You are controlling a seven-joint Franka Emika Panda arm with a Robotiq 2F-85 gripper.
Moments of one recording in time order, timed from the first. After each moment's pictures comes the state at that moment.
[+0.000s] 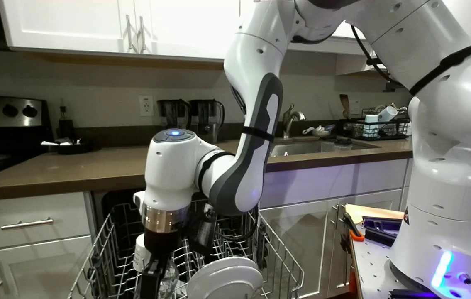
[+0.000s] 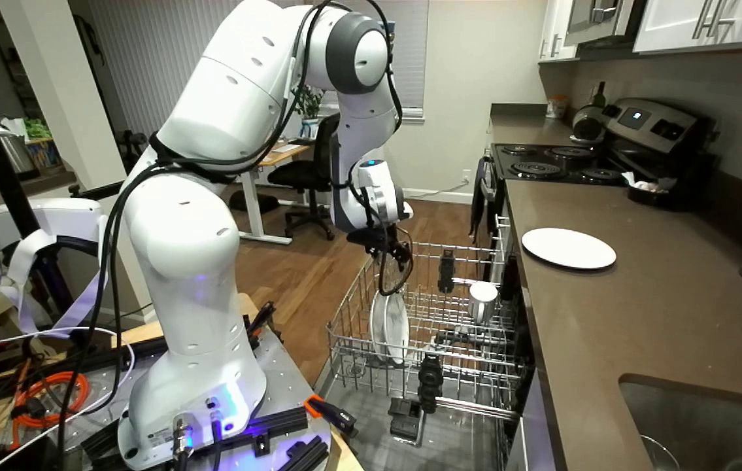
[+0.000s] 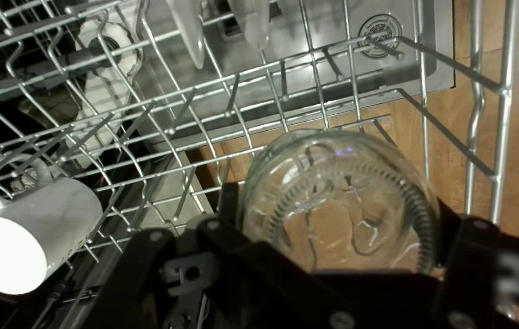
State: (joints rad) arm 0.06 0.64 0.25 -2.14 -0.87 2.89 0.70
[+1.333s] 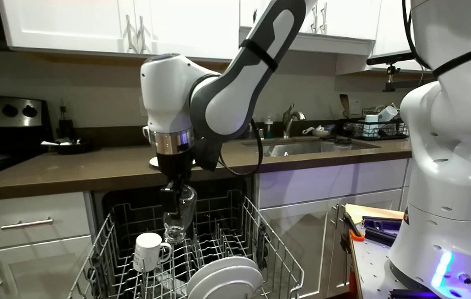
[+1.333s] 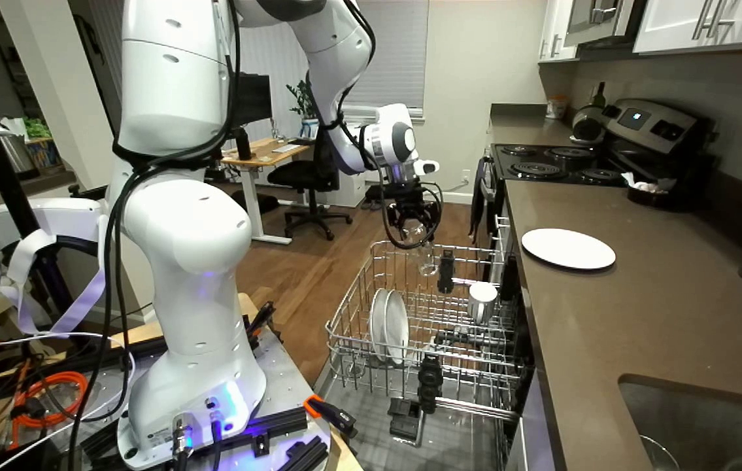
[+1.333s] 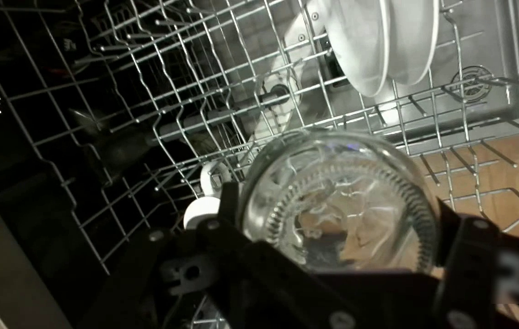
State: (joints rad) arm 0.26 0.27 0.00 -2.22 -0.46 2.51 0.32
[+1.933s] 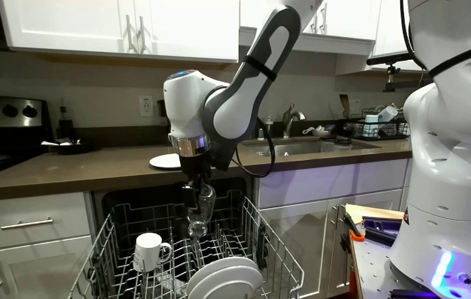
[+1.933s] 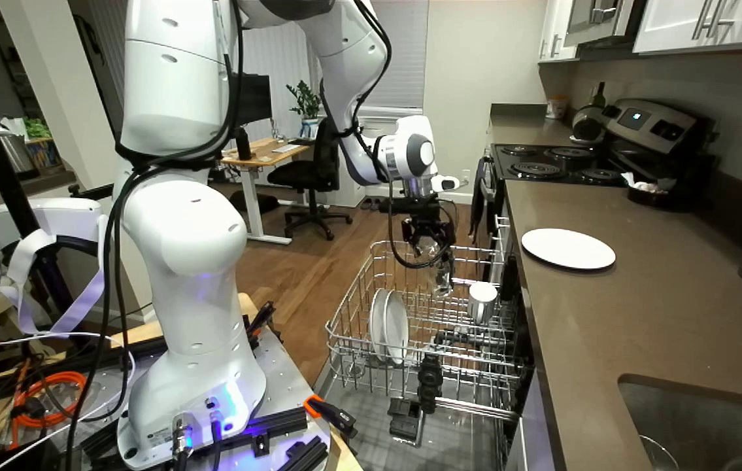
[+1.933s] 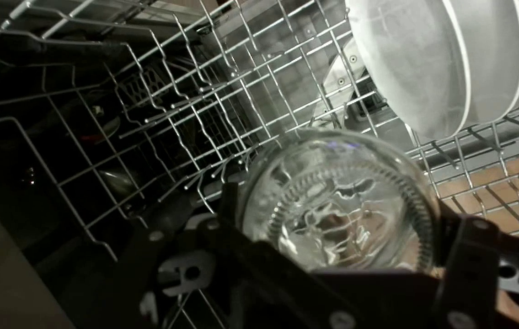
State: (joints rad) arm 0.17 0.28 -0.03 -2.27 -0.43 2.52 0.32
